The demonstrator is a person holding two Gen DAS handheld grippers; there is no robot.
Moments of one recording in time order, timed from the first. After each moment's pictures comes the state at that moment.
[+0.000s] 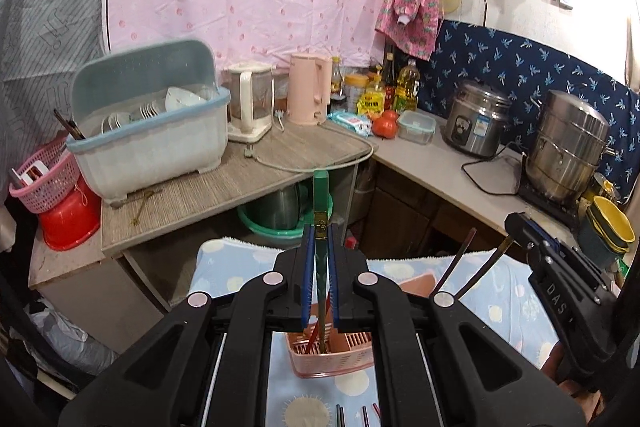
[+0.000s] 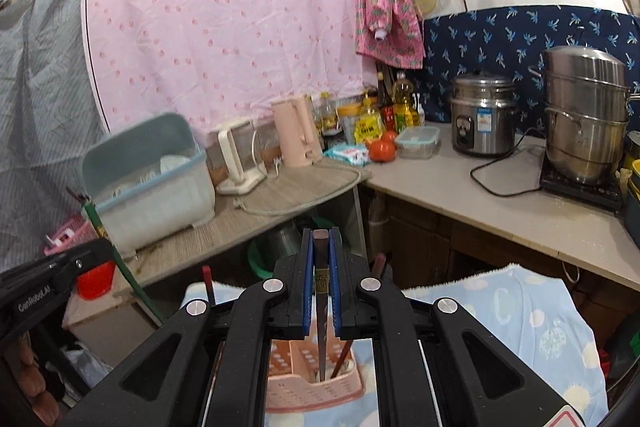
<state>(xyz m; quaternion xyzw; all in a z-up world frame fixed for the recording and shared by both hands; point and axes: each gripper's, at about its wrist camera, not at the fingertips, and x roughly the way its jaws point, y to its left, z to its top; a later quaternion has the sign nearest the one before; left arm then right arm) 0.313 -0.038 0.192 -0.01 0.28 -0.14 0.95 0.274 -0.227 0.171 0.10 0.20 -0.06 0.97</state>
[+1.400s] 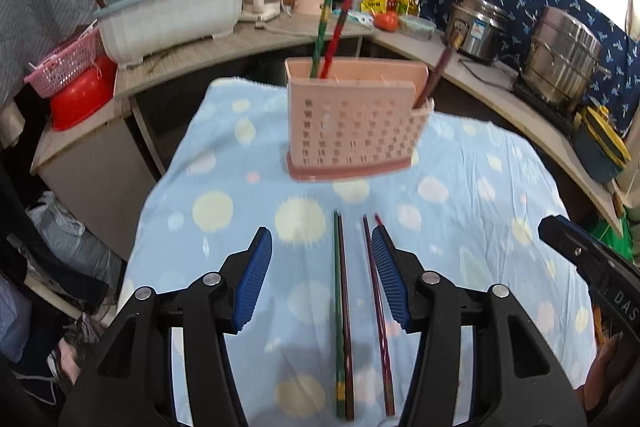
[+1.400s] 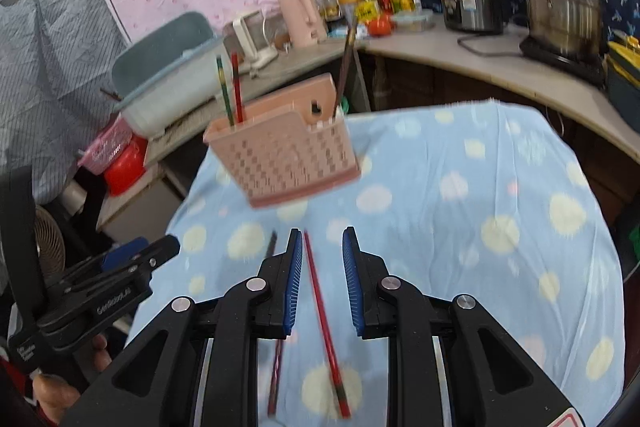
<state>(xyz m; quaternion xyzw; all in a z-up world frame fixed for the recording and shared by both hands) 0.159 -0.011 0.061 0.00 0.40 -0.13 0.91 0.090 -0.212 0.072 0.14 0.36 -0.01 0.92</state>
